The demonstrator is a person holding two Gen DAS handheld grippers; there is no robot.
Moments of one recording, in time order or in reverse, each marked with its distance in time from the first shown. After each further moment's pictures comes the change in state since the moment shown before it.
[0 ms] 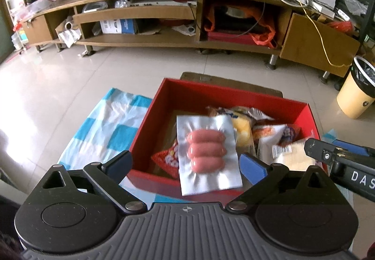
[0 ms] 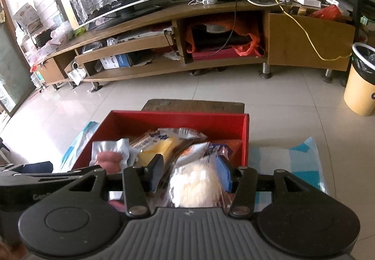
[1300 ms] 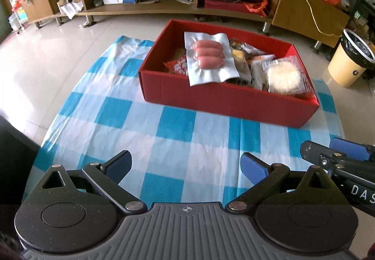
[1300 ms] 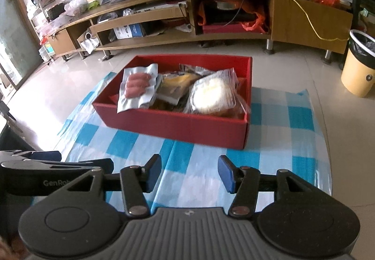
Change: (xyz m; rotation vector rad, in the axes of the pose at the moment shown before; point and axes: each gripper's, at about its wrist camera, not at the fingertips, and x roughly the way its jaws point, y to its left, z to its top) left arm -0.050 0.017 -0.098 0.005 0.113 -0.028; right arm -0.065 0.022 -0.095 -0.055 0.094 0.010
